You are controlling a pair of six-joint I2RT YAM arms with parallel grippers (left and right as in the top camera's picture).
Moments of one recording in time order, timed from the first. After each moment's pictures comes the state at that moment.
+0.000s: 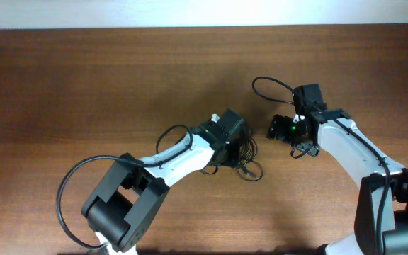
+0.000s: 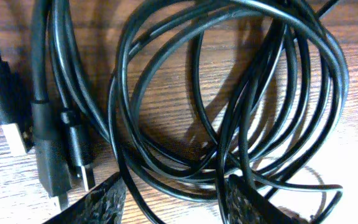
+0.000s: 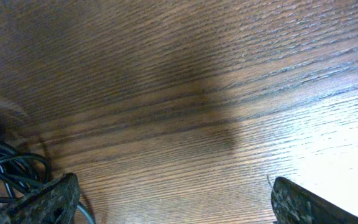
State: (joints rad) left arm -0.70 1.90 1.15 -0.50 0.06 -0.61; right arm 0.14 1.71 1.04 -0.64 -0.07 0.53
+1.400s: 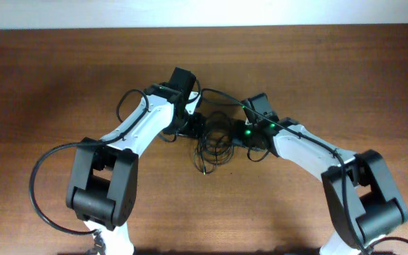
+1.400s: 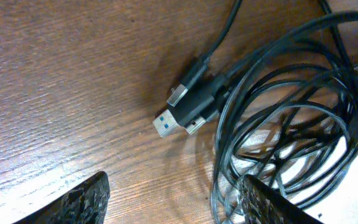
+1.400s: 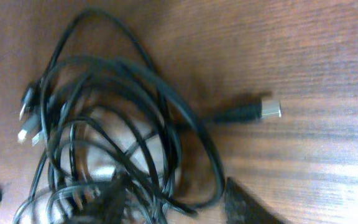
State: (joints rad) left arm -0.36 1.96 1.39 -0.83 0.15 -0.13; right arm 0.44 1.84 1.03 -0.31 -0.17 0.68
